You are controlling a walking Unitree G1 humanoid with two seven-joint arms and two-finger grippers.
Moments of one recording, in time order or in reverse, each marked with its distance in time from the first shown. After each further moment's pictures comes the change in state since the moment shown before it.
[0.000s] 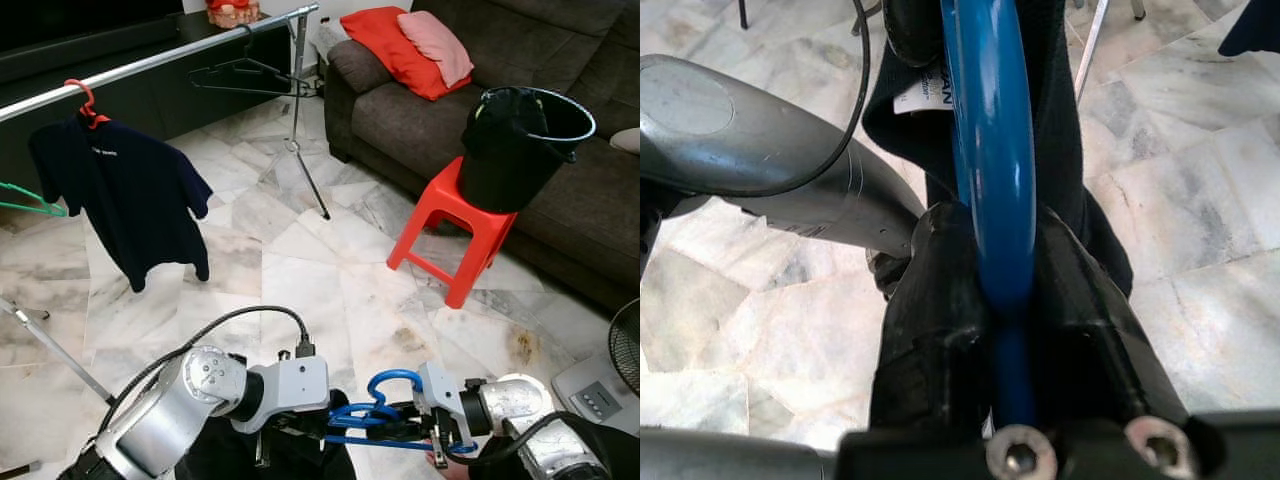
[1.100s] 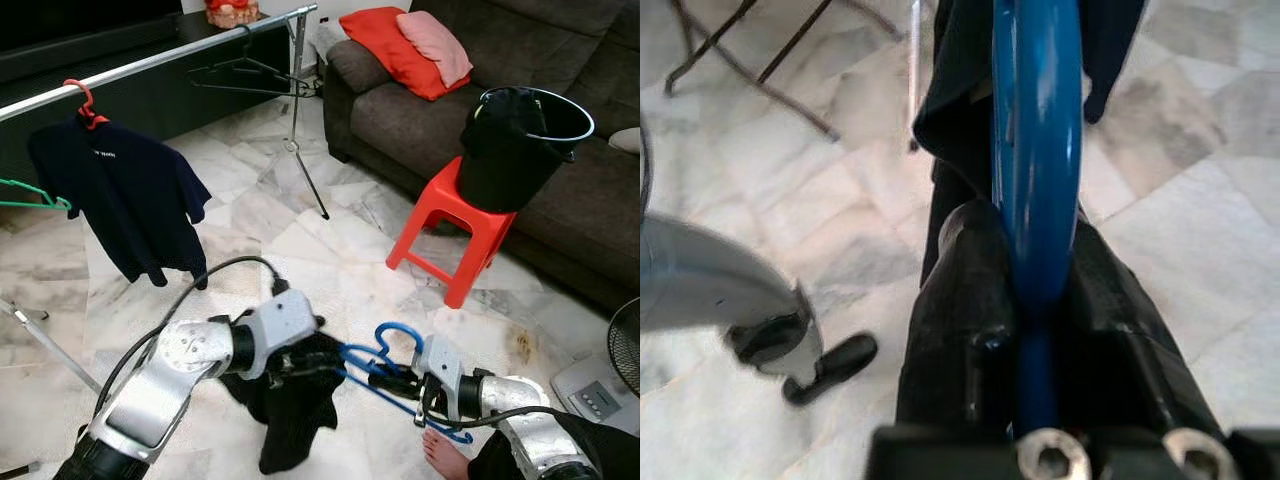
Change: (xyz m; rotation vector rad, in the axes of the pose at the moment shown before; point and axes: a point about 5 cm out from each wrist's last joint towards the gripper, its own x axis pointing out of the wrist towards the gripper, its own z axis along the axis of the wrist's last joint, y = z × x) left arm -0.030 0.038 0.004 -0.095 -0.269 0.472; right arm -0.008 -0.026 -0.001 0.062 -0.095 -0.451
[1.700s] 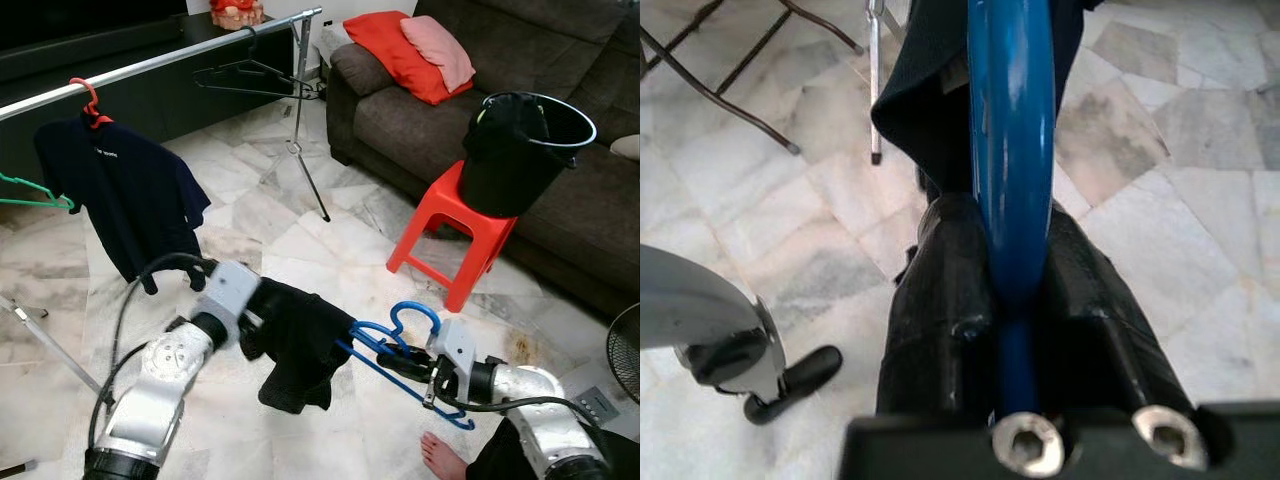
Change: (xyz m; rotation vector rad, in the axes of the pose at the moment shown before) left arm -0.016 0.045 -0.039 -0.140 -0.027 0.684; right arm -0.016 -0.013 0.012 -0.027 -0.021 0.010
